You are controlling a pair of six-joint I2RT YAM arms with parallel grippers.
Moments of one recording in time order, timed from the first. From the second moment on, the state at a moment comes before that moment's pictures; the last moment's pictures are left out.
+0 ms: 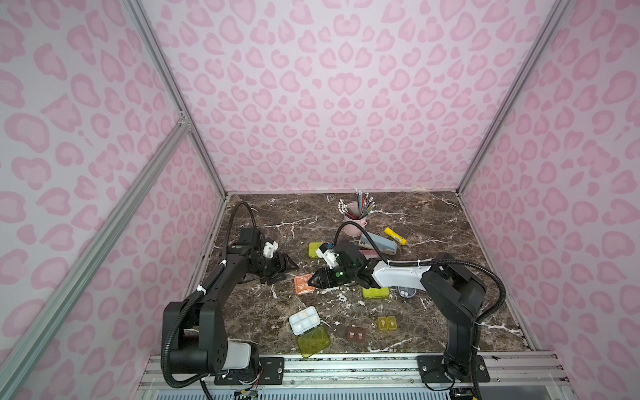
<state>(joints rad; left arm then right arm) -0.03 1.40 0.88 -0.77 0.66 -0.41 0.85 1.93 1.08 0.12 -0.55 0.68</state>
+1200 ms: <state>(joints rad) -0.03 1.53 0.78 -0.66 0.70 -0.45 0.84 2.05 1.09 0.21 -0.62 0.75</state>
